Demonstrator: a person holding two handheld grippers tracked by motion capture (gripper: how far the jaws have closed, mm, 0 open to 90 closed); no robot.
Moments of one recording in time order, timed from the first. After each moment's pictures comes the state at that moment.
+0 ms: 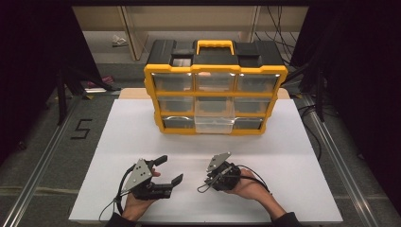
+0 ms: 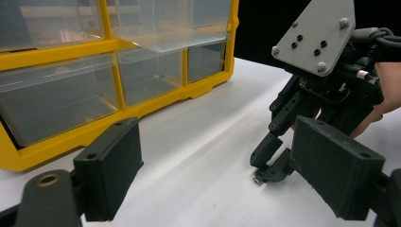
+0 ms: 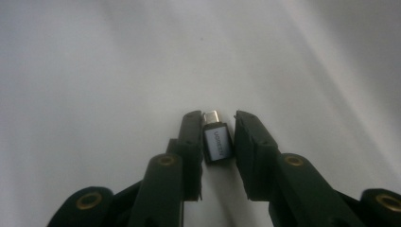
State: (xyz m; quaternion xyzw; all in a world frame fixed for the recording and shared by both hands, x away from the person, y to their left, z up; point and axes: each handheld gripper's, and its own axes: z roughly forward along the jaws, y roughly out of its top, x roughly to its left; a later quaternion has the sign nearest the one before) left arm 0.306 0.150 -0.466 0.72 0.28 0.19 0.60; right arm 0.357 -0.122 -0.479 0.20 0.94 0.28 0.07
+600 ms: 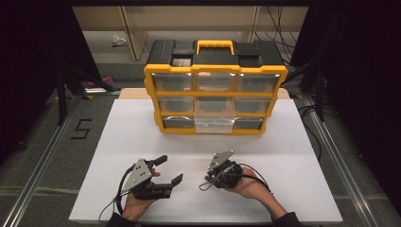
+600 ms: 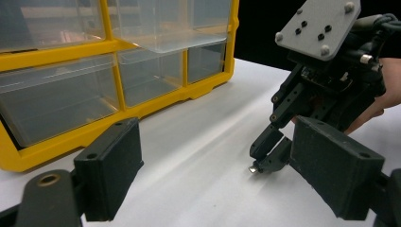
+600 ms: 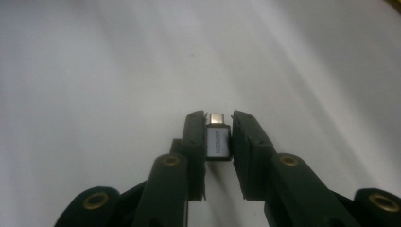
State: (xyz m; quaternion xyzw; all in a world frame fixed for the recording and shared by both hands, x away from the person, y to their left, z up) left arm 0.306 0.151 -0.465 0.72 0.28 0.19 0.60; right arm 0.357 -0.126 -0.471 0.21 0.93 0.30 0.08
